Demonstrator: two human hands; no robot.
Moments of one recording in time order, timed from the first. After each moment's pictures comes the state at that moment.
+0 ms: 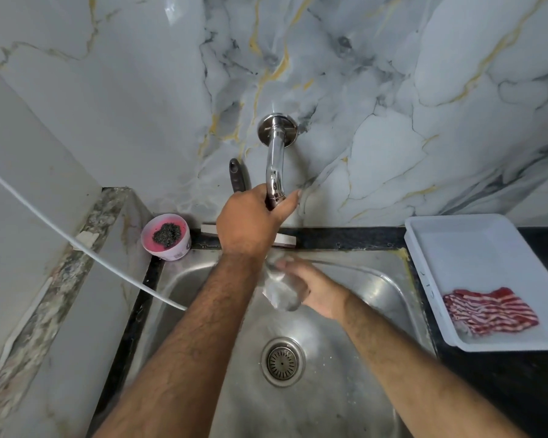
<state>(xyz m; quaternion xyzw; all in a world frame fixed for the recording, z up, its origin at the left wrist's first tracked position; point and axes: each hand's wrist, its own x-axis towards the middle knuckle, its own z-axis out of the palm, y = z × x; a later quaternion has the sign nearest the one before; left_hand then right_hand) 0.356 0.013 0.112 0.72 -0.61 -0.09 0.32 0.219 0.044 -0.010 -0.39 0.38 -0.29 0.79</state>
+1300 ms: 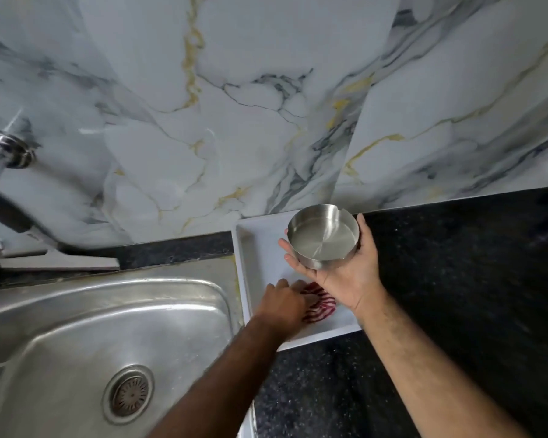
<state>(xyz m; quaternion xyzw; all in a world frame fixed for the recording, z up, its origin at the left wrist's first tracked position) -0.039 0.061 -0.031 0.42 -0.89 -0.13 -0.08 -0.189 0.048 0.026 -0.01 0.22 -0.53 0.82</state>
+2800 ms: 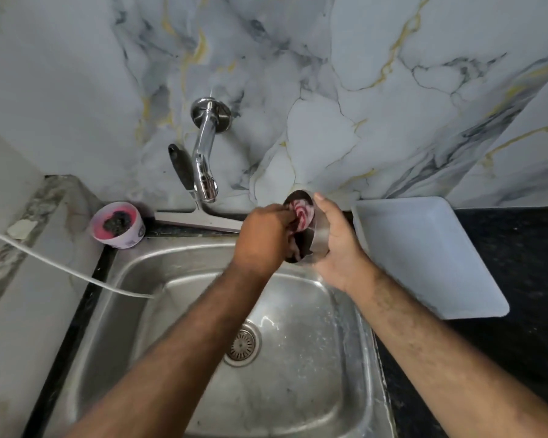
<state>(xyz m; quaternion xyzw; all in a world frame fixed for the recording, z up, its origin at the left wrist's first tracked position) 0.240 0.052 0.098 0.58 -0.78 -0.12 0.19 0.094 0.050 0.063 -0.24 0.38 -0.47 0.76</state>
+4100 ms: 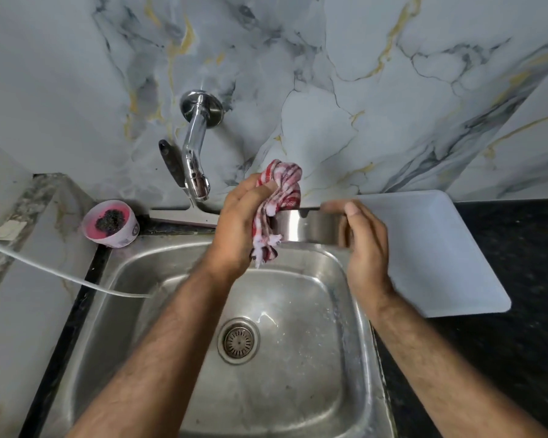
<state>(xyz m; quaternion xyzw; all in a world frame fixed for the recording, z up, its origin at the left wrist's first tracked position) 0.250 0.058 0.120 0.37 -0.41 -0.61 0.56 0.073 0.081 0.073 -0.39 0.48 -0.63 0.46</state>
